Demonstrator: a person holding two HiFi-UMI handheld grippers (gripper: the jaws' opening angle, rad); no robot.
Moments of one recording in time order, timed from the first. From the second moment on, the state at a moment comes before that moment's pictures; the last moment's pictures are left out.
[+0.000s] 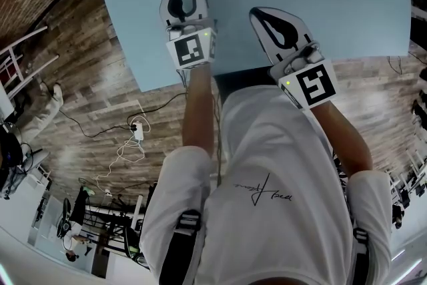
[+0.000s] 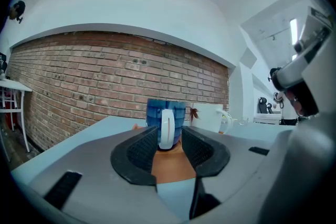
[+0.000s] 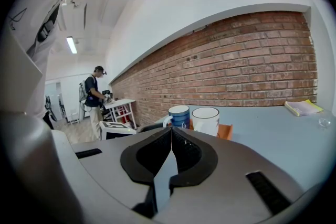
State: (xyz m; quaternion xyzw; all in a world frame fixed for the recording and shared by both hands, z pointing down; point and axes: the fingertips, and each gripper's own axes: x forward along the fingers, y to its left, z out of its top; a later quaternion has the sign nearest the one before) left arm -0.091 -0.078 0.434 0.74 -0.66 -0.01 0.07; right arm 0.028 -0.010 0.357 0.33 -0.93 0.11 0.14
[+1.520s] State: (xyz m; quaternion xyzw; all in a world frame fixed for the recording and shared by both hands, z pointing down) left arm -0.116 -0.033 0.355 0.78 -0.61 -0.01 0.10; right arm 0.010 -0.056 0.310 0.40 -0.91 0.09 0.08
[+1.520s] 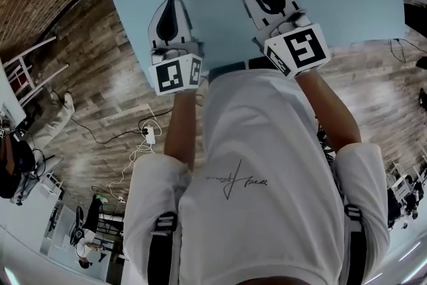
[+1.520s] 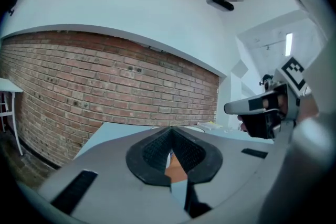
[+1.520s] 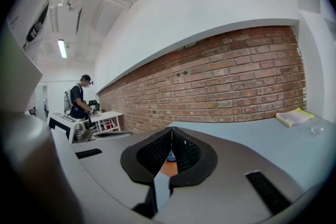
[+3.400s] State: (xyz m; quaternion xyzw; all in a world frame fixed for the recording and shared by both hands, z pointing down) left arm -0.088 -0.036 0.268 0.86 -0.50 -0.02 0.10; right arm 0.028 -0.027 0.230 0.32 -0.94 0.11 0.06
